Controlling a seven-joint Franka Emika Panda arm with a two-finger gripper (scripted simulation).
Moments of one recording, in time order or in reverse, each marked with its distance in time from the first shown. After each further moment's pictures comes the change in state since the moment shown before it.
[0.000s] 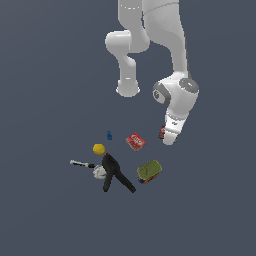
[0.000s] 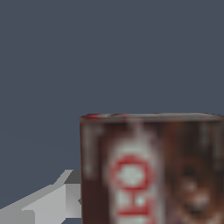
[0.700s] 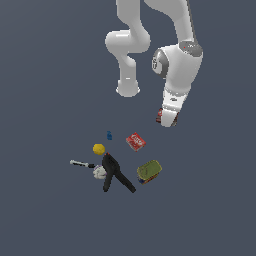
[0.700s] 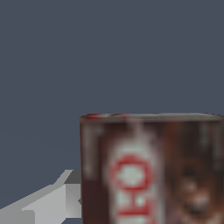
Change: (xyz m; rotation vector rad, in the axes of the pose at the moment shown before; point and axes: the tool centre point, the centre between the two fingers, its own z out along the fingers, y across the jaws) arm -0.034 -0.003 -0.109 0.001 0.001 -0.002
